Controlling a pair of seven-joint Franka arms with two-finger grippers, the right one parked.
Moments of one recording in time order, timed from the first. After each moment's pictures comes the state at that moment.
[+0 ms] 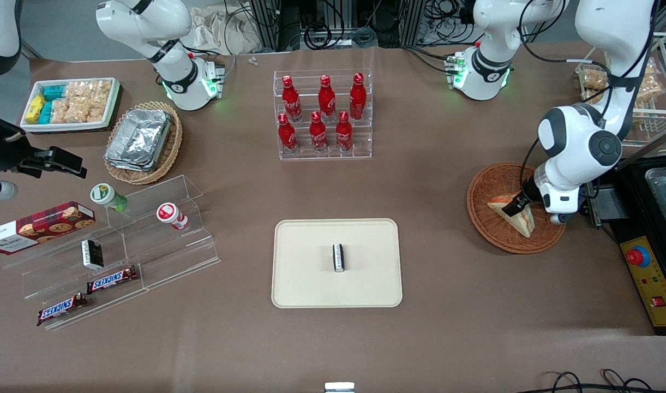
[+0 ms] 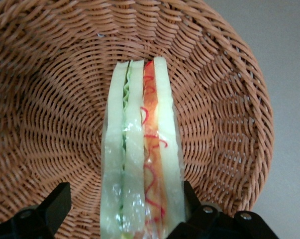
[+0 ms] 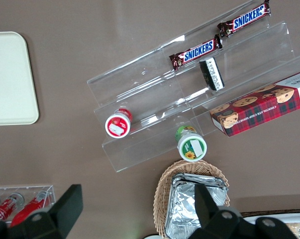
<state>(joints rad) 0.19 0.18 -0.17 -2.39 -0.08 2.53 -0.69</state>
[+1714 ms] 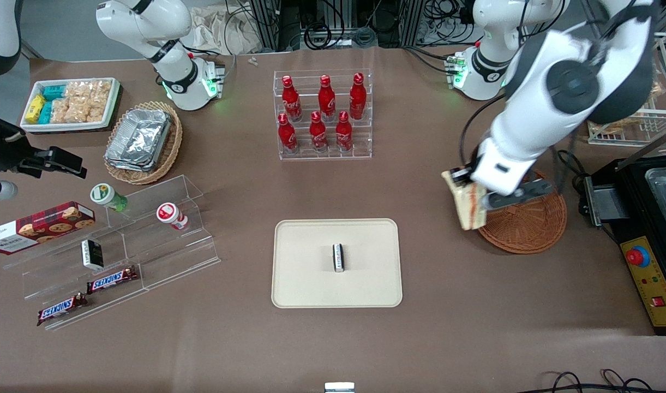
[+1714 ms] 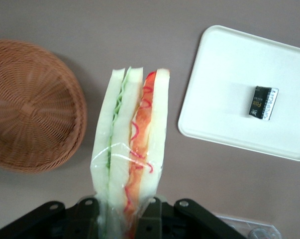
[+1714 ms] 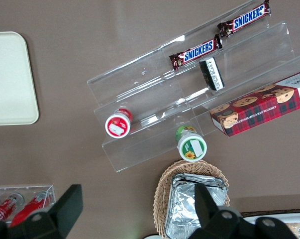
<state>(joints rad) 0.09 0.24 -0.58 -1.65 0.06 1.79 -0.68</state>
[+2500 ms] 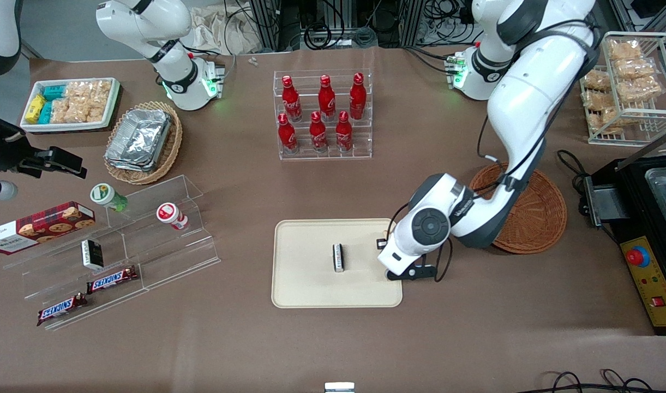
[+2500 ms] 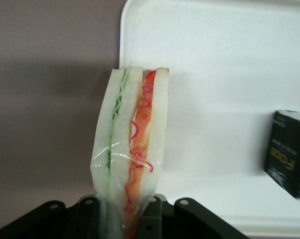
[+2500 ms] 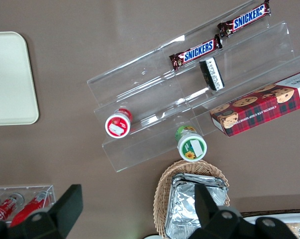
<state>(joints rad) -0.13 0.90 -0.54 -1.33 0.36 2.03 -0.76</state>
